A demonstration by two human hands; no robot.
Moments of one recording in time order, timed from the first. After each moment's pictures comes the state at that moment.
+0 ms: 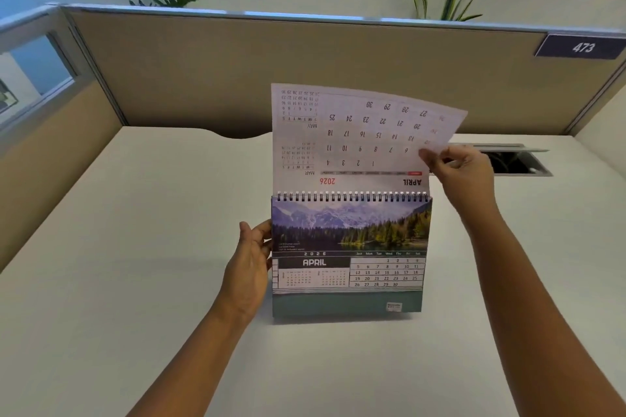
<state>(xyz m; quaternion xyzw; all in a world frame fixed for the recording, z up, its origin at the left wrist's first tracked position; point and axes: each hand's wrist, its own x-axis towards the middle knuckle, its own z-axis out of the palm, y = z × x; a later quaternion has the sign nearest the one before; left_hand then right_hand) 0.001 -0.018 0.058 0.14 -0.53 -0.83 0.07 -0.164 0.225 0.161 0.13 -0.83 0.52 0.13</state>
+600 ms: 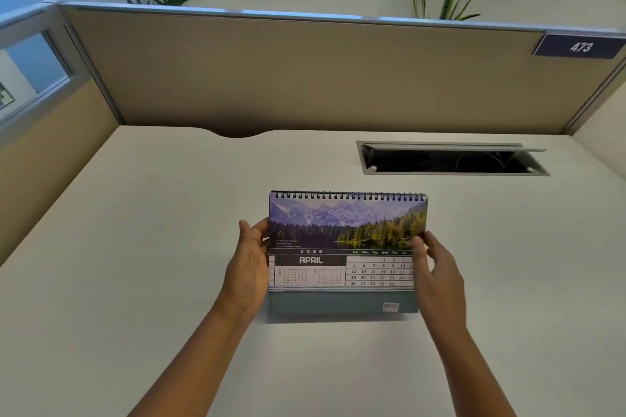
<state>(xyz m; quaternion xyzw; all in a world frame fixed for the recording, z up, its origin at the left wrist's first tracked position) -0.005 -0.014 0.054 0.13 -0.50 -0.85 0.09 -0.054 0.224 0.075 -0.02 -0.88 0.47 0.06</state>
